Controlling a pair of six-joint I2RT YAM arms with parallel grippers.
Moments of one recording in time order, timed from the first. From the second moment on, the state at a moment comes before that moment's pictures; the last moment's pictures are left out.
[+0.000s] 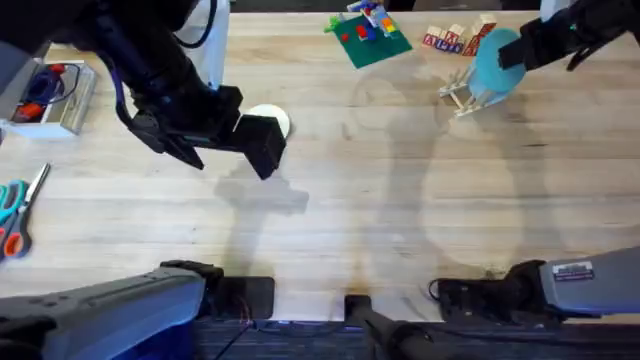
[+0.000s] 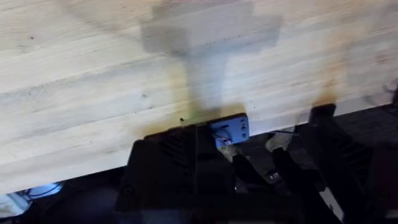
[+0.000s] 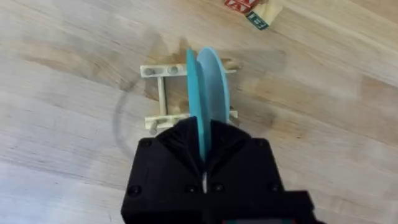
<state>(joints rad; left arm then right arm) -0.17 1.39 1.42 -1.69 0.14 0.02 -0.16 1.66 1.39 -0.80 -0.08 -0.49</state>
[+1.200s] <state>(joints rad) -0.17 1.39 1.42 -1.69 0.14 0.02 -0.15 1.71 1.39 -0.79 -0.08 -0.48</state>
